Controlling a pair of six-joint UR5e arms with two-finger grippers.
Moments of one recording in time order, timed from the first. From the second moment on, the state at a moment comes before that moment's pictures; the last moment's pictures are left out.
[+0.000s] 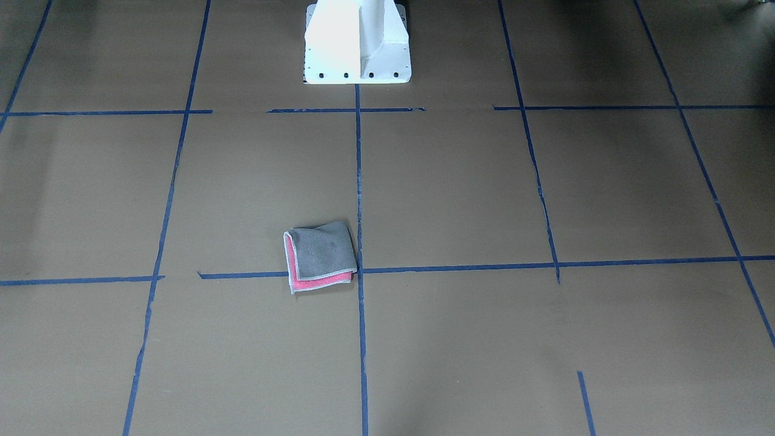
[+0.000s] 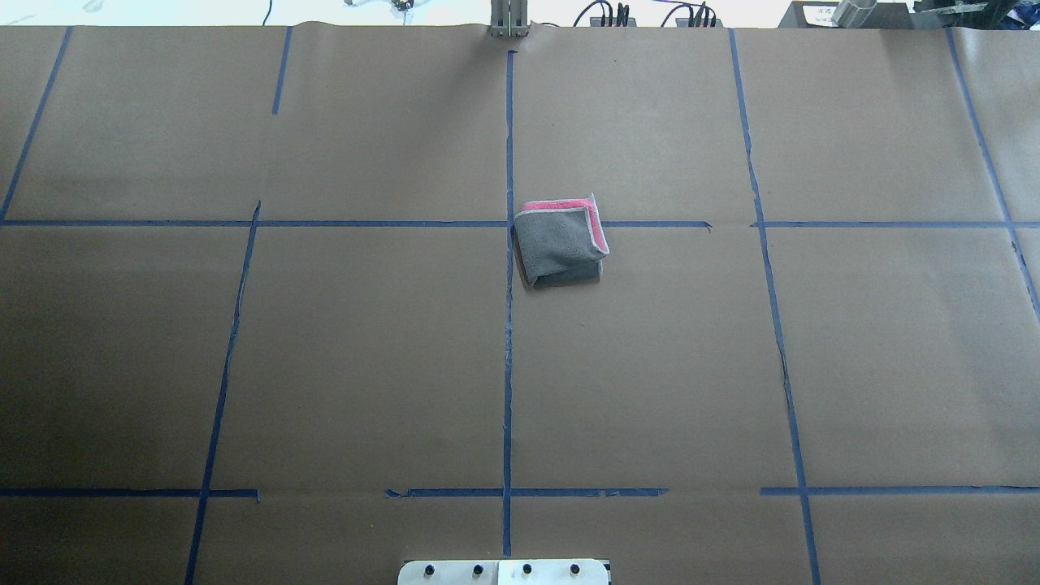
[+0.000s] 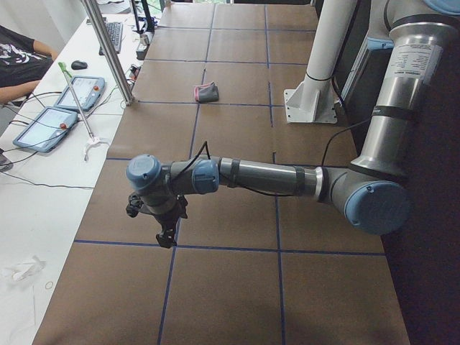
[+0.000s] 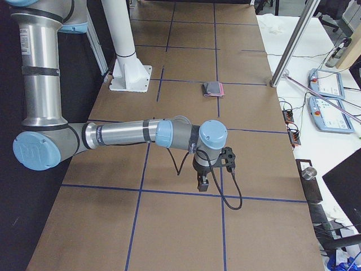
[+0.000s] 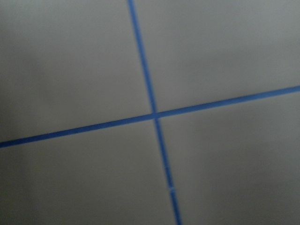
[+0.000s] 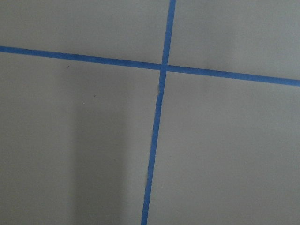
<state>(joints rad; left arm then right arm) -1.58 -1.74 -1.38 -1.46 -2.33 0.32 1.62 -1.60 1.71 -1.81 2.35 -0.24</state>
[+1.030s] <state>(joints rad) -1.60 -1.64 -1.48 -1.58 -2.38 0.06 1.63 -1.64 1.77 -1.74 2.33 -0.17</state>
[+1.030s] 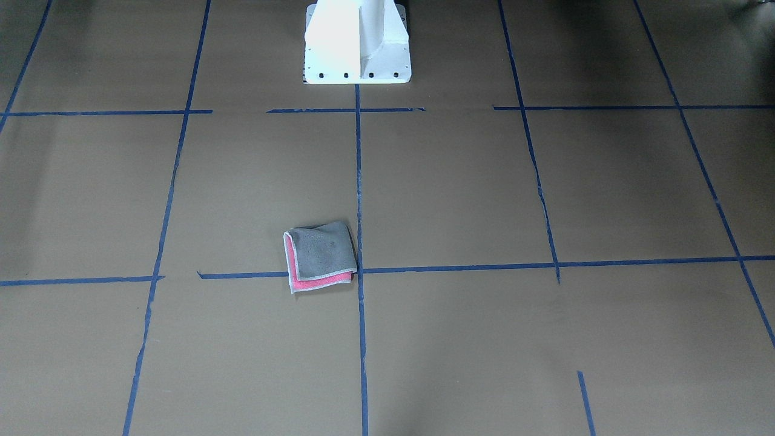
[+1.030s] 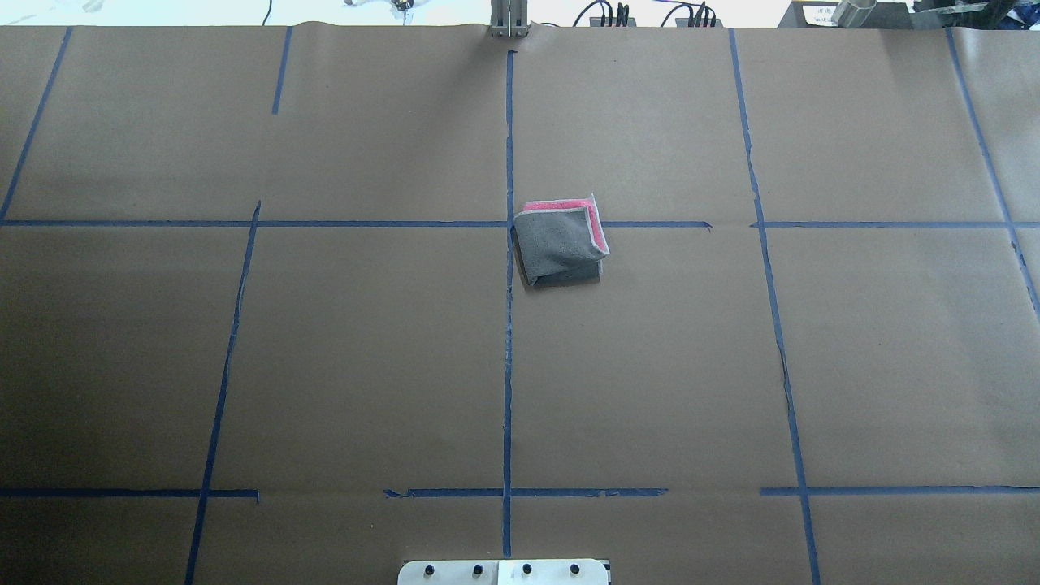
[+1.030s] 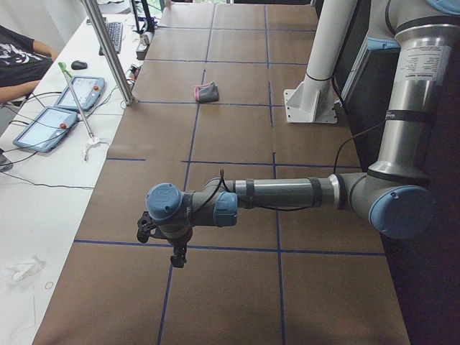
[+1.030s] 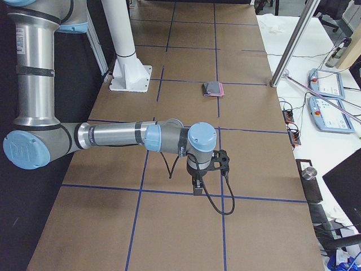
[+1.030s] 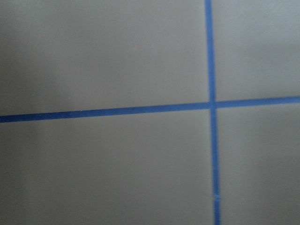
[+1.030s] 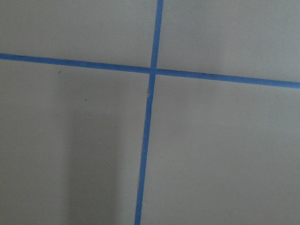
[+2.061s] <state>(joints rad) -1.59 -1.49 -1.70 -1.51 -2.37 0.03 1.63 -1.68 1.80 -1.75 2.32 -0.16</state>
